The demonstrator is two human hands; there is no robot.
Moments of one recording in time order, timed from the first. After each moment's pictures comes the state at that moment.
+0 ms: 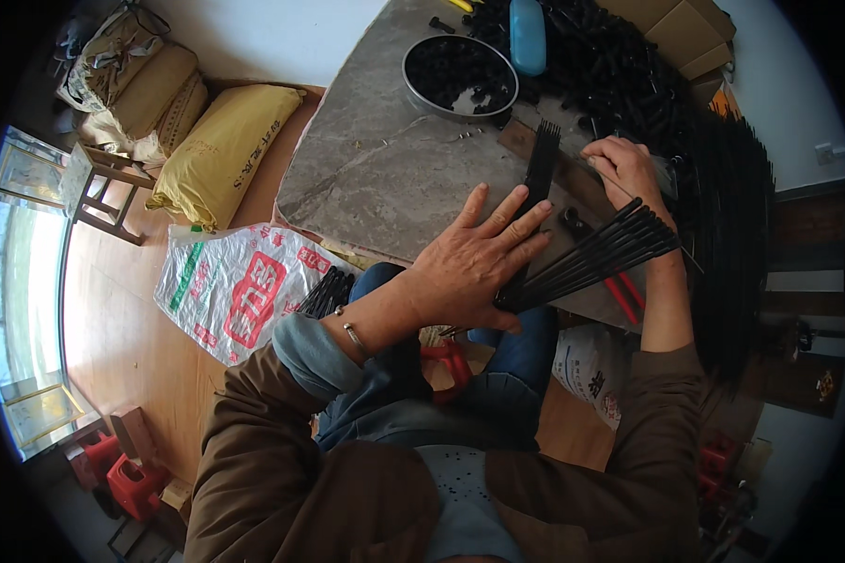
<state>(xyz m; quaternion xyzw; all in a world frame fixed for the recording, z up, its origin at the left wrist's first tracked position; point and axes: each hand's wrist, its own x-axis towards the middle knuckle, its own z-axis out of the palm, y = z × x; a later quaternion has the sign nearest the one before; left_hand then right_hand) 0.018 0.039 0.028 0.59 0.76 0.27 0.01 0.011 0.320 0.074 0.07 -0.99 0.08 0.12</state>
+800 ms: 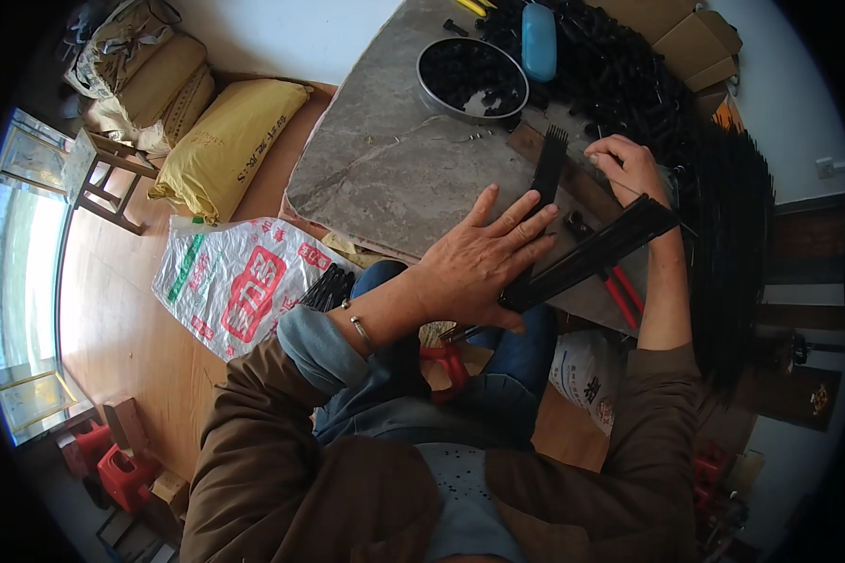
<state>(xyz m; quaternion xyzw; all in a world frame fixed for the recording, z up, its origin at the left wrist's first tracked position) 0.018 0.039 0.025 0.59 0.76 0.26 -0.01 0.001 0.310 0.090 0.02 -0.97 0.21 0.08</state>
